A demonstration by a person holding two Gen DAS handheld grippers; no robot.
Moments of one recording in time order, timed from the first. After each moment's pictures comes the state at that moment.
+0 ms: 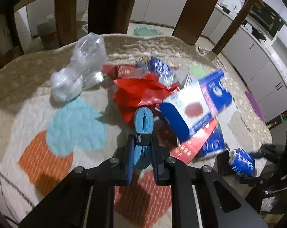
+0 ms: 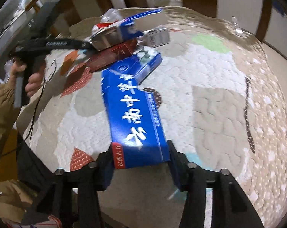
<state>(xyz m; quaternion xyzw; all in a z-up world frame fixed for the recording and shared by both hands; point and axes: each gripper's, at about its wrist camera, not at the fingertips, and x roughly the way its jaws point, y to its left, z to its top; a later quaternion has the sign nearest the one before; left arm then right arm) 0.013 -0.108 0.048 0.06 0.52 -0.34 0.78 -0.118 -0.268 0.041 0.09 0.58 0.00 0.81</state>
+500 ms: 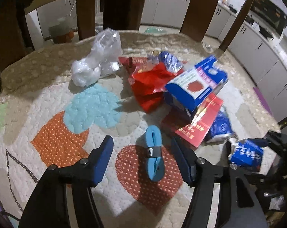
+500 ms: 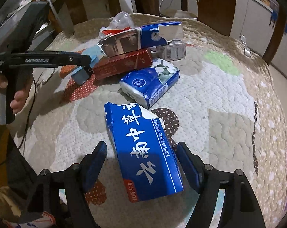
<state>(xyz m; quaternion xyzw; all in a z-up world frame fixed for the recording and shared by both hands) -0.011 -0.093 0.045 0.09 0.51 -0.30 0.80 -0.084 -0.230 0.034 0.03 0.56 -0.01 0.83</state>
